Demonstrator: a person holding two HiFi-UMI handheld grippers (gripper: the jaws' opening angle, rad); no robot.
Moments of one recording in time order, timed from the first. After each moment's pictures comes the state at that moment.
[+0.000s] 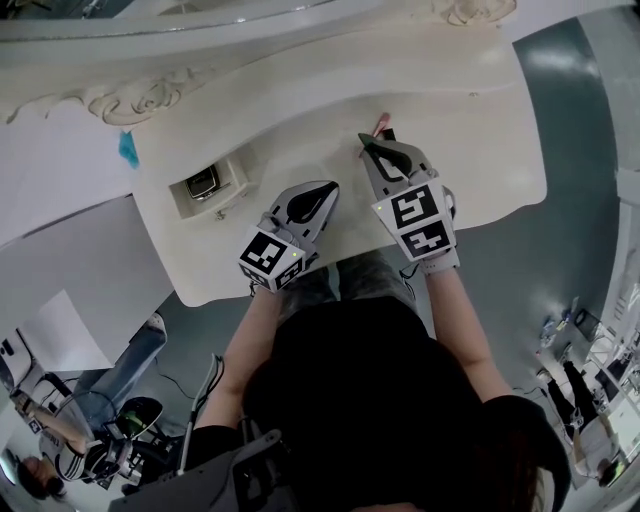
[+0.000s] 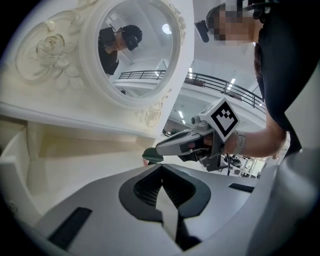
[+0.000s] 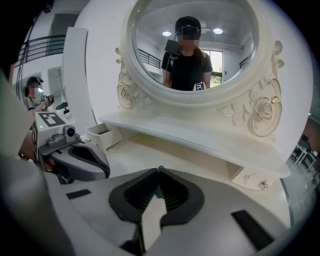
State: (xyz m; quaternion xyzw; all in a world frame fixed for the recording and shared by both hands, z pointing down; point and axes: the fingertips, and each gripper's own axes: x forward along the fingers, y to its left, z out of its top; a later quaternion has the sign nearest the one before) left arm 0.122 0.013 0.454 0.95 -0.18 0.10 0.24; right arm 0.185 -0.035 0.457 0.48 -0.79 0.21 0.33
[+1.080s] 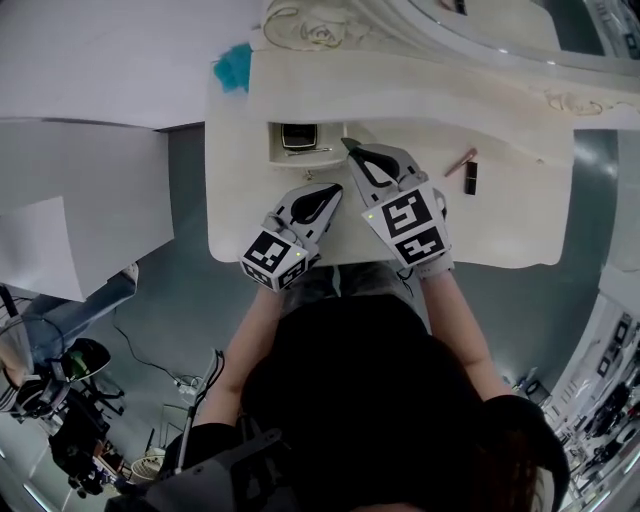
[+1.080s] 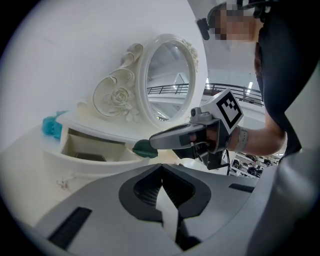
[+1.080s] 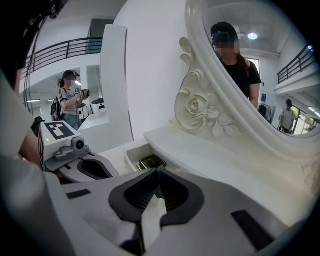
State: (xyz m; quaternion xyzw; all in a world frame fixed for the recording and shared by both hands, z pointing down) left arm -0.046 0.013 0.439 0.91 -0.32 0.05 0.24; right arm -0.036 -0.048 0.422 0.32 -0.88 0.13 0.33
